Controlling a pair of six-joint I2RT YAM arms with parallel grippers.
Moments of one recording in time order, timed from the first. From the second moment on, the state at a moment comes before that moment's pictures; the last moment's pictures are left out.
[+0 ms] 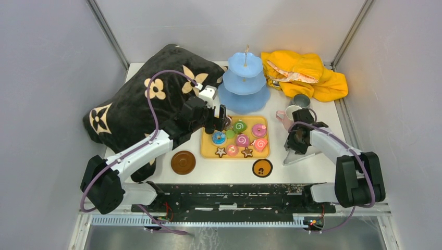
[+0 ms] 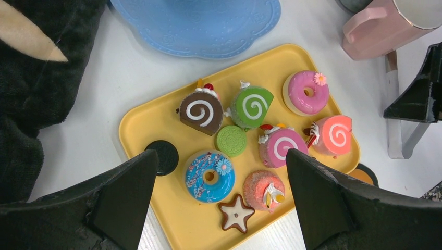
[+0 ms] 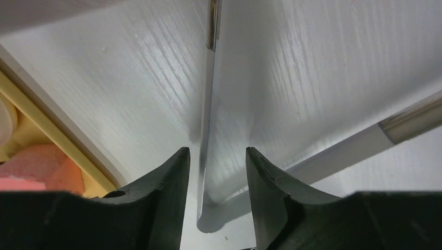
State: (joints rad) left arm -0.70 1.28 0.93 -0.13 -0.10 -0.24; right arm 0.15 1.36 0.70 -0.59 0.12 0.60
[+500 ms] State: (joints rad) left arm -0.70 1.31 0.93 -0.13 -0.10 -0.24; right arm 0.14 1.02 0.77 -0.91 0.30 0.69
